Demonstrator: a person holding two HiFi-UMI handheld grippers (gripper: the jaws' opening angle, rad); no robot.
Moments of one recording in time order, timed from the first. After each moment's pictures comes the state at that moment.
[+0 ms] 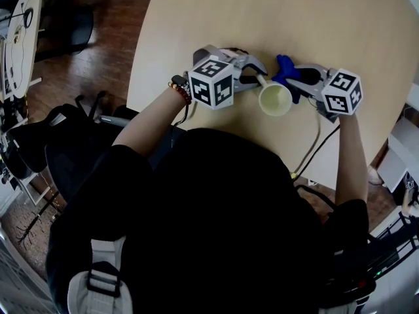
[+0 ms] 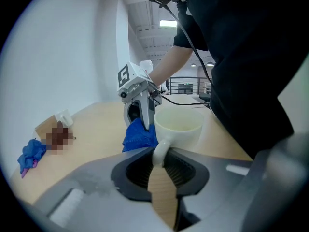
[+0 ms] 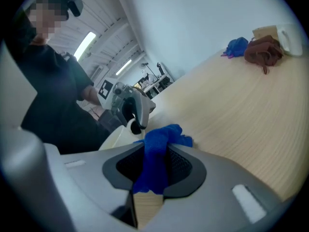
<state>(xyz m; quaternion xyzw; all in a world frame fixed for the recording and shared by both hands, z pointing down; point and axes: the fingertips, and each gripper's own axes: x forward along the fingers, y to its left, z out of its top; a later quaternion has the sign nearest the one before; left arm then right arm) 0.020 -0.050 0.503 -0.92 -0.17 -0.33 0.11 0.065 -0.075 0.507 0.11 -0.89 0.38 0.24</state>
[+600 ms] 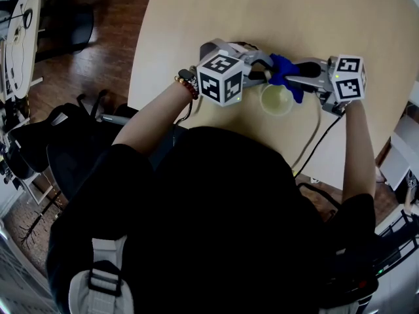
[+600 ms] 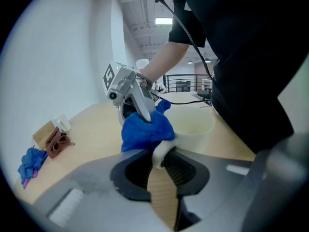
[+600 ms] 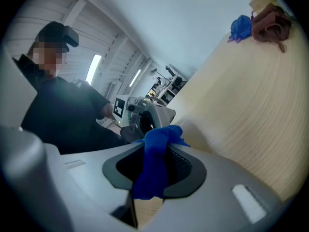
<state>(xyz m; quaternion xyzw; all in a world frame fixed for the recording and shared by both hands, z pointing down) 0.038 -0.055 0.506 -0.92 -0.18 -0.33 0.13 0.045 -0.079 0.472 0.01 -0.88 0.45 0.16</state>
